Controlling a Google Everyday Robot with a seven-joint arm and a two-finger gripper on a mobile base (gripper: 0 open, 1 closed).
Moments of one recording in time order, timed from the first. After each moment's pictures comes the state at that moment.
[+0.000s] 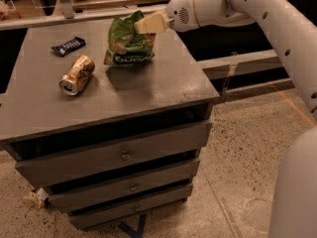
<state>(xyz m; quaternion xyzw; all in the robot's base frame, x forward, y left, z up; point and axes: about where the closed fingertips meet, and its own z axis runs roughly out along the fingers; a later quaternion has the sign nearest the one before) 0.698 0.019 0.975 -0.44 0.69 0.37 0.43</state>
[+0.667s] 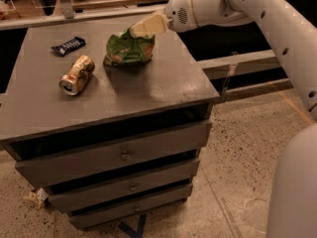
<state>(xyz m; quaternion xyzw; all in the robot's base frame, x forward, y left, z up) 0.695 0.024 0.972 -0.44 0.69 0.38 0.42</state>
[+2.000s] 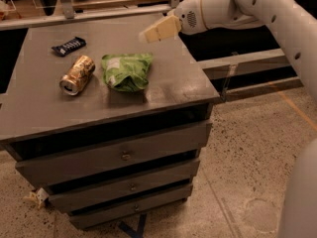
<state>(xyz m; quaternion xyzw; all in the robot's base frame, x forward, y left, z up) 0.707 -0.002 0.965 -0.43 0.71 0.34 0.45</state>
